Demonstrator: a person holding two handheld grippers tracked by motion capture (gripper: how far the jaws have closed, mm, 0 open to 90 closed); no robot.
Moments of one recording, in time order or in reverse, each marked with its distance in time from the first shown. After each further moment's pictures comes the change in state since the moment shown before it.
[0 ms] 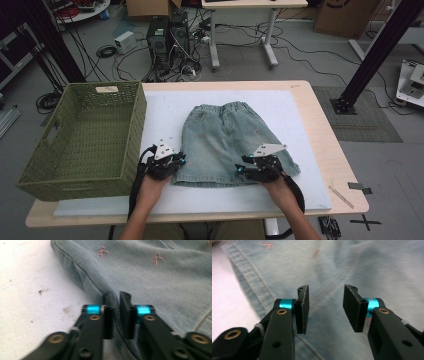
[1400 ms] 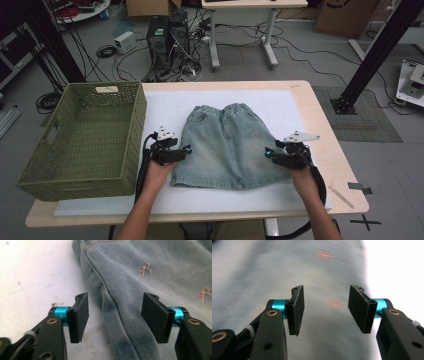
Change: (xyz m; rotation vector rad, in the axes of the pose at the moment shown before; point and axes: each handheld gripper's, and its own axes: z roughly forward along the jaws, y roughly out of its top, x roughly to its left) left arm 0.025 0.018 0.035 0.045 0.045 -0.149; right arm -0.076 -0.019 -0.047 -0.044 -0.271 0.149
